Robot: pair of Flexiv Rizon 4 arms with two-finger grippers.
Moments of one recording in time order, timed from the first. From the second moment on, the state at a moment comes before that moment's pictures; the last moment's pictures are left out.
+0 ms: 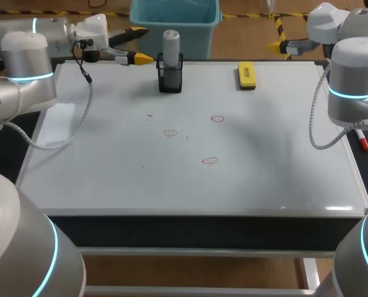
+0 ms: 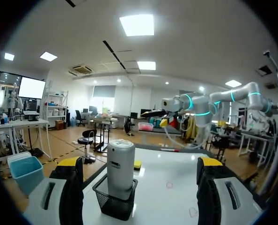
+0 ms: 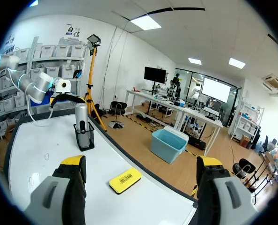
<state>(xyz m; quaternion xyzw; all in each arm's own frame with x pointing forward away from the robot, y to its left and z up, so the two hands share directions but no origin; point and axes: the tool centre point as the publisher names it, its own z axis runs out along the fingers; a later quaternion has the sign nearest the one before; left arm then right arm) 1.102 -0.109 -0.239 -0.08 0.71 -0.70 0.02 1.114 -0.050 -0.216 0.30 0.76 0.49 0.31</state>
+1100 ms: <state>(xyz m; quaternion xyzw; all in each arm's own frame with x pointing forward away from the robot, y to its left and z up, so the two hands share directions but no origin) 1.138 -0.179 -0.269 -0.05 0.69 -0.72 -0.03 1.114 -0.050 -0.216 0.30 0.76 0.49 0.31</state>
